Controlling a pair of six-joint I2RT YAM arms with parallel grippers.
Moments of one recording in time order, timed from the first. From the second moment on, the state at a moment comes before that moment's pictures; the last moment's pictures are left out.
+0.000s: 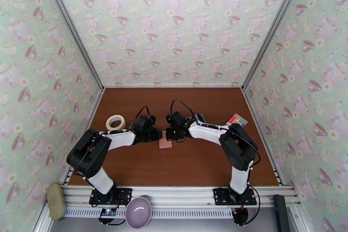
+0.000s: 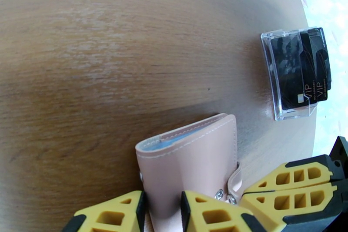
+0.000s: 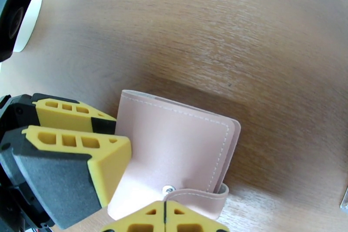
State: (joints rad) left arm -0.47 1.68 0.75 0.01 0.32 -0.63; right arm 0.78 1.88 1.20 -0.37 -0.19 0.52
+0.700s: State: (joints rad) left arm -0.47 1.68 0.73 0.04 0.33 -0.64; right arm 0.79 1.92 1.24 -0.36 -0.19 0.54
